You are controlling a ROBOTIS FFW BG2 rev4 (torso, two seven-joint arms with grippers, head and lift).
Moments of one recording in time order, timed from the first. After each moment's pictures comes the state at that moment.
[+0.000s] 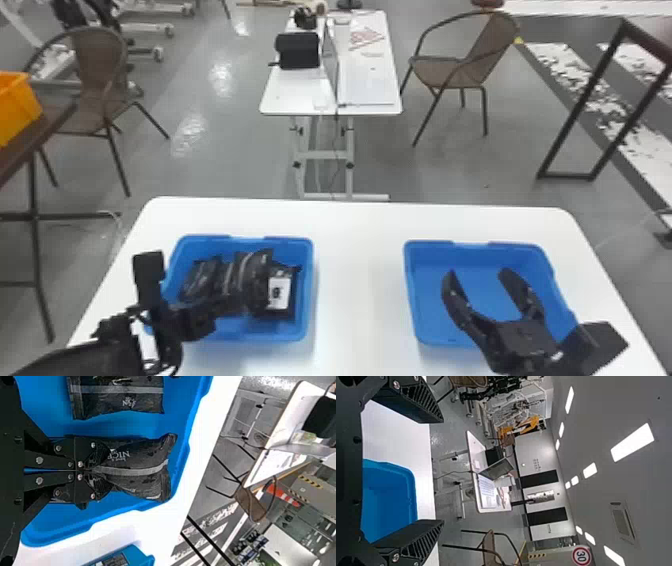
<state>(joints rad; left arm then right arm) 0.02 0.05 0.26 -1.46 0.13 0.70 -0.69 0.40 -0.04 -0.02 -1.61 -0.25 -0.28 0.29</state>
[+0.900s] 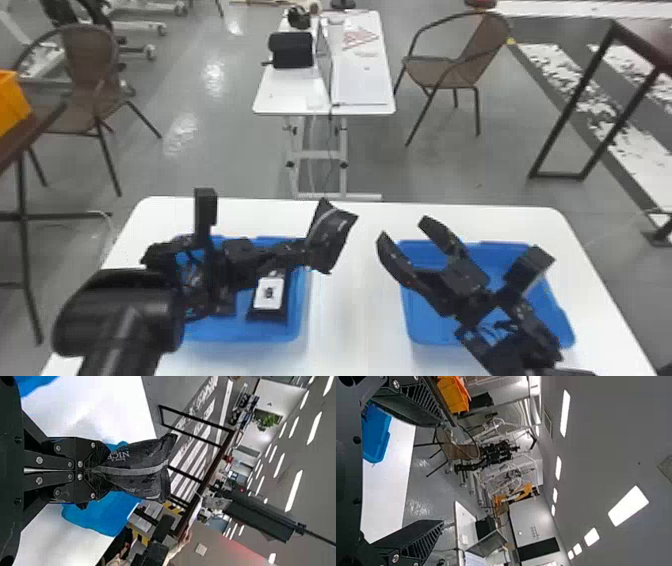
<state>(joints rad) -0.17 0.04 0.07 -1.33 -0.05 0.39 -1.21 0.16 -0.11 0.11 -1.51 -0.38 -0.17 0.58</state>
